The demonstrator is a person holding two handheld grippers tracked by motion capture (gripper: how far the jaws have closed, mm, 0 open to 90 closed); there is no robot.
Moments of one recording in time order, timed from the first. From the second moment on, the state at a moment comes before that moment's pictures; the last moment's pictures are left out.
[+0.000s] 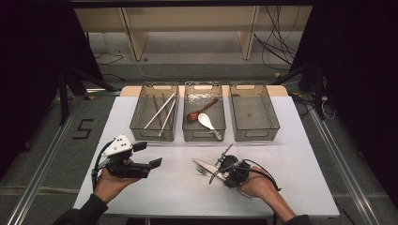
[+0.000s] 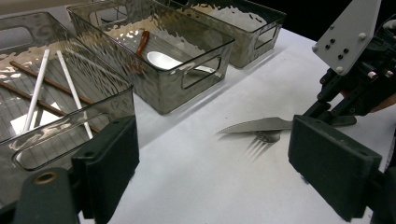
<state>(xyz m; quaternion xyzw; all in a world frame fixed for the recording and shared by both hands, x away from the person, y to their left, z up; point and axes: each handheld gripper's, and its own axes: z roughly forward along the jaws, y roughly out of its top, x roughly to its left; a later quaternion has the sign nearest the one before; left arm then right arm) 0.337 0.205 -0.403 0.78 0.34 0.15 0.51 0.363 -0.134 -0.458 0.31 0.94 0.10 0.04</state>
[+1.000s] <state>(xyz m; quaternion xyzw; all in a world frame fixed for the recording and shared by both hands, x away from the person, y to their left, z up) 0.338 0.208 -0.403 0.77 0.34 0.15 0.51 0.367 -0.151 -0.437 0.32 0.93 0.16 0.04</state>
